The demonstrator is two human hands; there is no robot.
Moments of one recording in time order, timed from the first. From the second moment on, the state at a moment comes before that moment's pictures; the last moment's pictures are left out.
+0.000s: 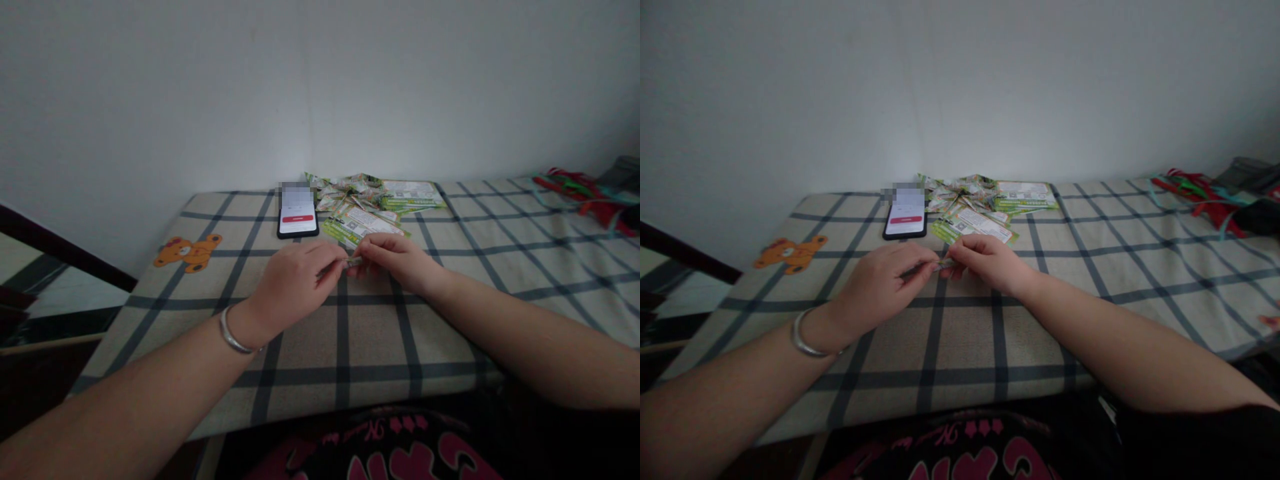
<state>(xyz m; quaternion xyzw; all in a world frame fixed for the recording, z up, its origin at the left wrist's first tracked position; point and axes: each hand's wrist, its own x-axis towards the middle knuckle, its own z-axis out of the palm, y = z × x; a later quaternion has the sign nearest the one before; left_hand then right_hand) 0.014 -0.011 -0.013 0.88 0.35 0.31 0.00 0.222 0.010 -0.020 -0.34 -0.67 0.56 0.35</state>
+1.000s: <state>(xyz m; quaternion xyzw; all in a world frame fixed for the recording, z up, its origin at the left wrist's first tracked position) 0.025 -0.014 -0.016 0.85 0.39 0.35 0.08 0.215 0.008 -0.028 -0.36 -0.73 0.45 0.37</state>
